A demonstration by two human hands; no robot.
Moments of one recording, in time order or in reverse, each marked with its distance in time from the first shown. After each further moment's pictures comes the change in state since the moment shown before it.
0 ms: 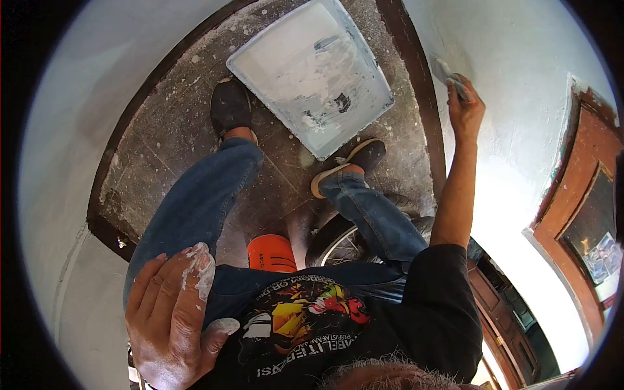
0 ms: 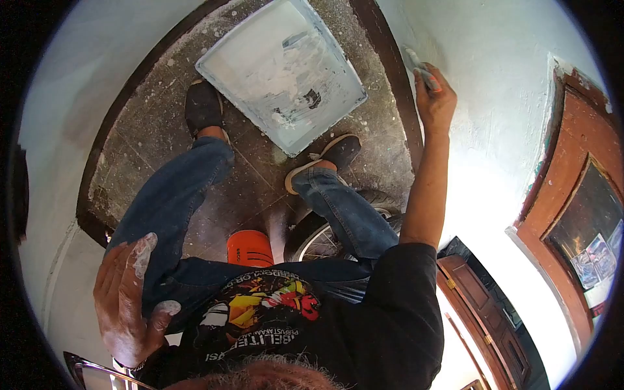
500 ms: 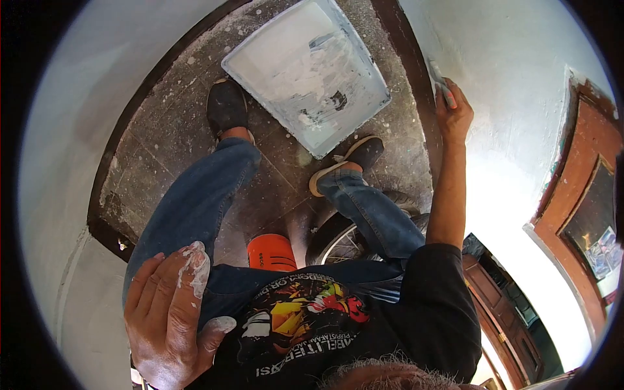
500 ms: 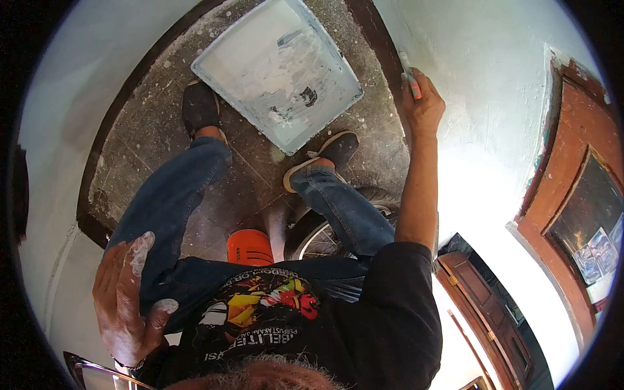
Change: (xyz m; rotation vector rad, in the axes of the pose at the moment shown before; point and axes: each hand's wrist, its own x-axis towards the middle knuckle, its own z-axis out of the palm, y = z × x) left_hand 0.001 -0.004 0.004 -0.031 0.002 0.030; right_hand -0.024 0.003 0.009 -0.231 0.056 -0.129
